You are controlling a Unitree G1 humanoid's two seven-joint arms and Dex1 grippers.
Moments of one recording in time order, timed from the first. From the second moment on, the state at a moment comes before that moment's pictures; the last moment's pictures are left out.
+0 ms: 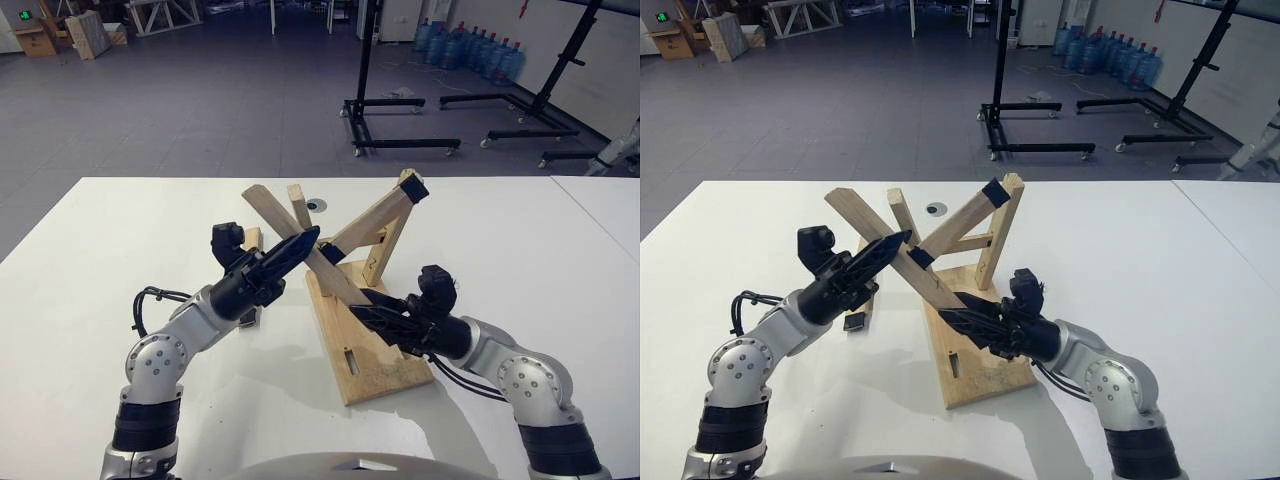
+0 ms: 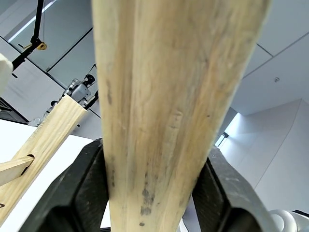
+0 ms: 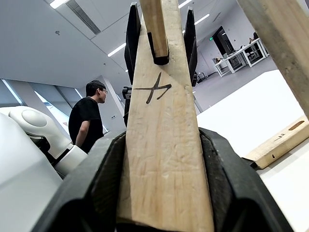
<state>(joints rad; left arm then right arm) -0.11 0.22 0.06 -0.33 -1.32 0.74 -0.63 0.02 -0.42 -0.03 -0.32 1.03 0.75 1.02</state>
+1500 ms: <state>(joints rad) -0.09 0.39 -0.21 -0.44 -0.72 0.54 -0.75 -0.06 -0.81 -0.18 0.05 0.66 0.62 1.19</state>
